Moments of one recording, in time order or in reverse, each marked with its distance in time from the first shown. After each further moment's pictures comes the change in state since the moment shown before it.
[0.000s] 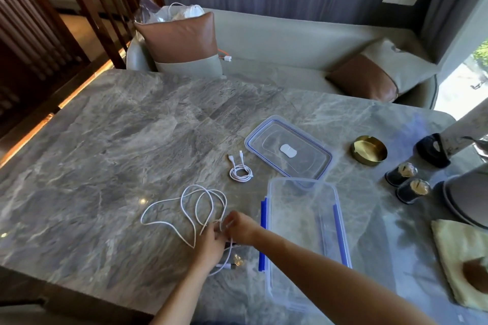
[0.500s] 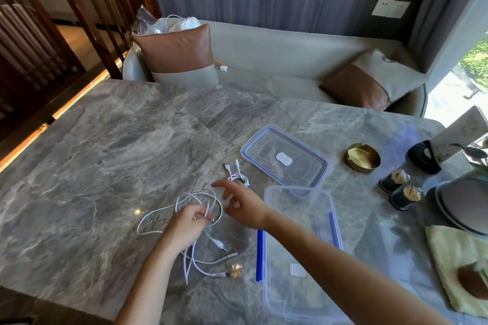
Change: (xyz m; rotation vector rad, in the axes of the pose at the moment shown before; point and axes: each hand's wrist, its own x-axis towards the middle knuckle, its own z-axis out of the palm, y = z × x) left_hand -0.014 0.071 -0.080 0.116 -0.054 0.247; right_hand -0.019 -0.031 -0.060 -0.005 0.195 -0.459
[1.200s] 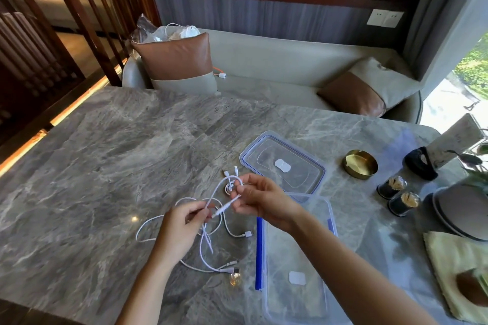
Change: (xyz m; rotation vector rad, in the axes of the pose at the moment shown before) left_hand -0.014 0.016 -0.009 -0.245 0.125 0.235; right_hand -0.024 -0.016 -0.044 1.023 -0.038 0.098
